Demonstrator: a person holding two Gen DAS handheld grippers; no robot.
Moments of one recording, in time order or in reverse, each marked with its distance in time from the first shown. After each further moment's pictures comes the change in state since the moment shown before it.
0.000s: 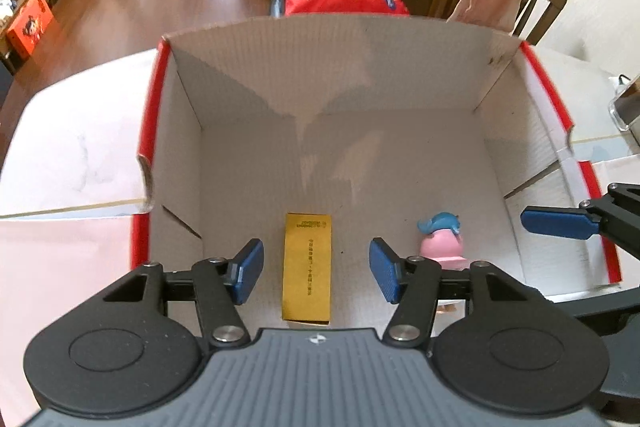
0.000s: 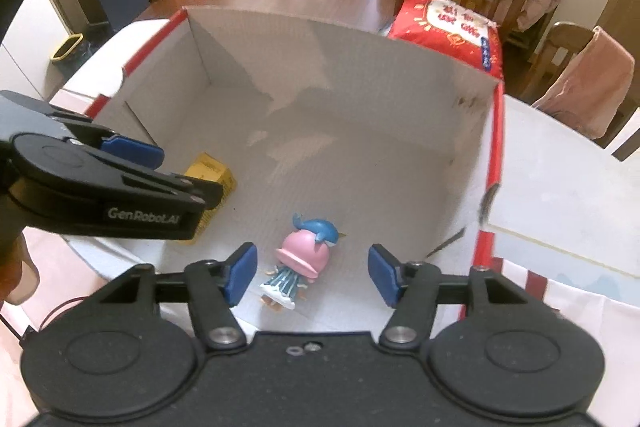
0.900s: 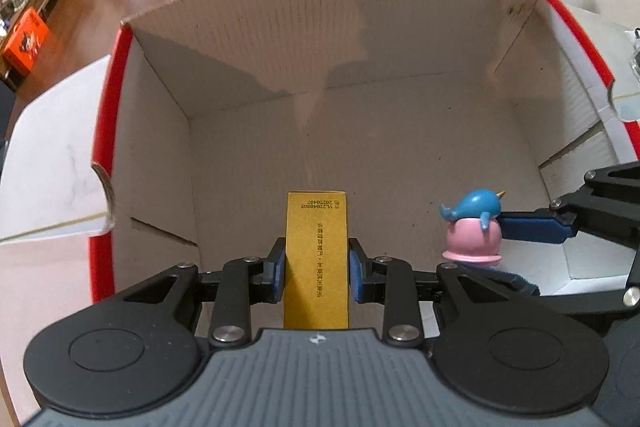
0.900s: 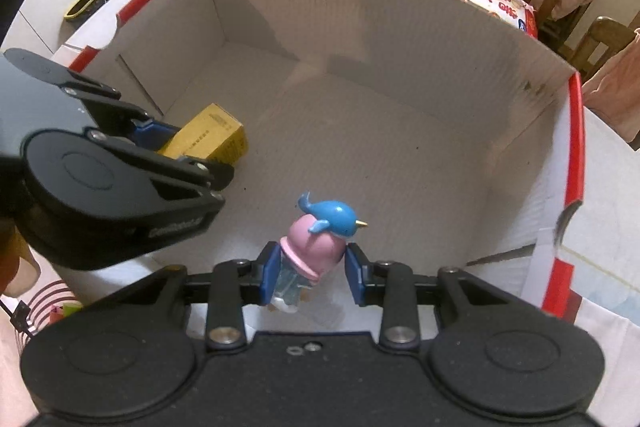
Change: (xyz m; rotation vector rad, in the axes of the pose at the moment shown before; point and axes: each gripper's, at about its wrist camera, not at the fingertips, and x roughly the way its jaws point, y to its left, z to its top) left arm 0.048 -0.008 0.005 0.086 0.091 0.057; right arm 0.060 0.016 0.011 -0.072 0.138 0.036
